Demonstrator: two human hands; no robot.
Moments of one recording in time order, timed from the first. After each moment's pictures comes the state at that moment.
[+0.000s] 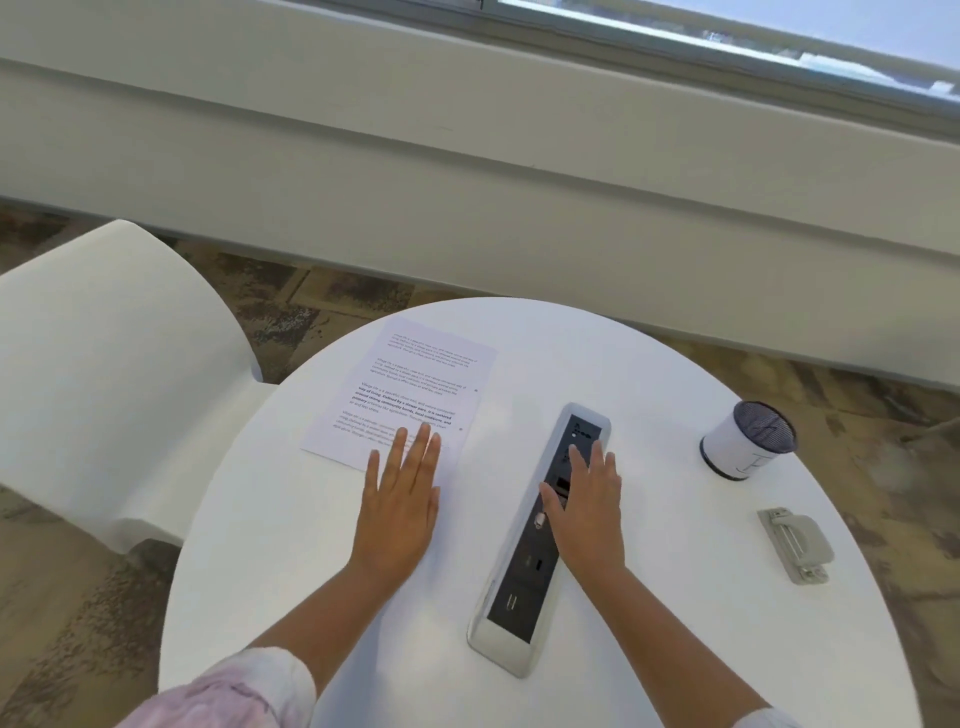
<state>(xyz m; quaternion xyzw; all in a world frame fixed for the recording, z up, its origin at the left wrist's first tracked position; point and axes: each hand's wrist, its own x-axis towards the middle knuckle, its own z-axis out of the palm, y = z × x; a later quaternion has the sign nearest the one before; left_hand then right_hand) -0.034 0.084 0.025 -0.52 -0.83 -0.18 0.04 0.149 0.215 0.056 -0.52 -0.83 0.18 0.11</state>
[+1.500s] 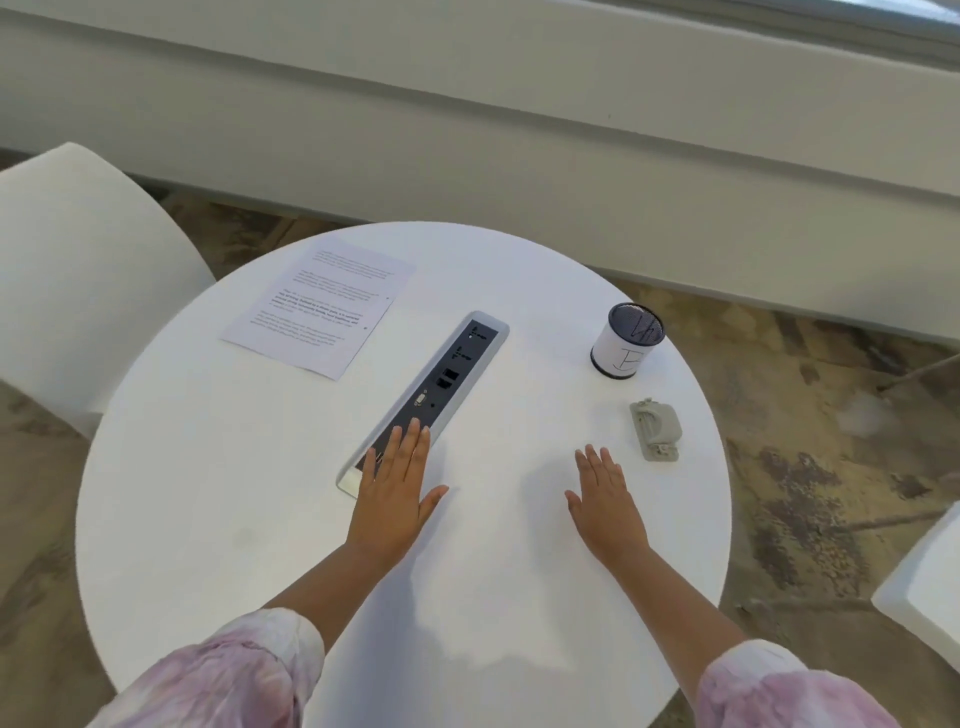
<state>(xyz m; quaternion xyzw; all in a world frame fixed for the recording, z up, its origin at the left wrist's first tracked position) 0.191 0.069 0.017 -0.51 -0.85 -0.15 -0.08 0.409 0.247 0.016 -0.42 -0.90 0.09 -0.06</state>
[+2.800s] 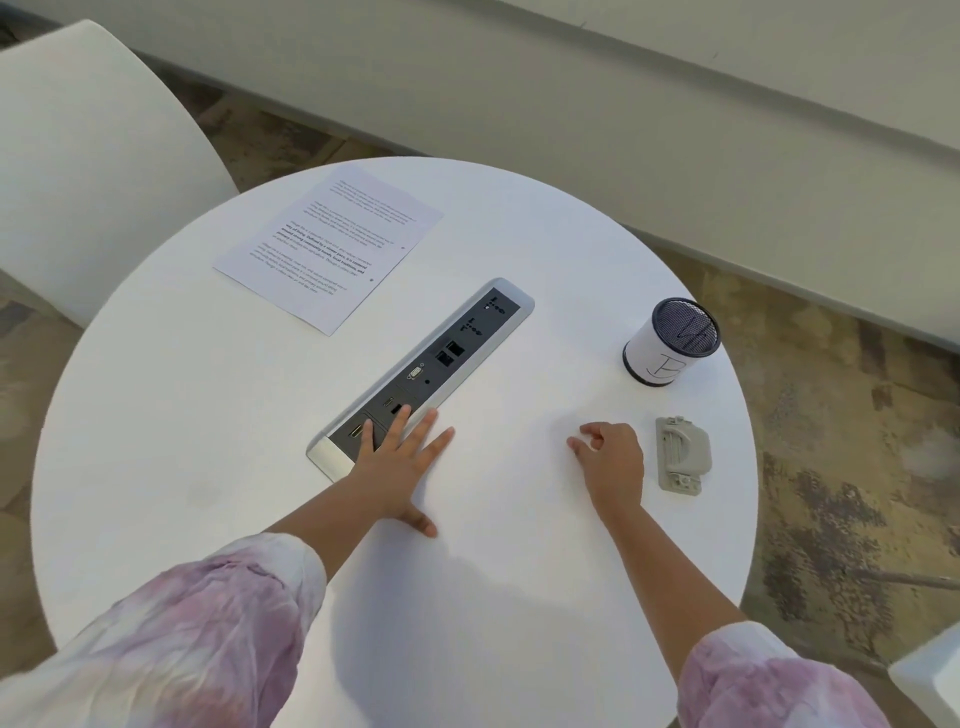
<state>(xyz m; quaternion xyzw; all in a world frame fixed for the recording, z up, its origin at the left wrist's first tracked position) 0.183 0.126 0.015 -0.50 -0.80 0.14 -0.29 0.358 0.329 0.009 -0.53 -0.79 0.30 0.10</state>
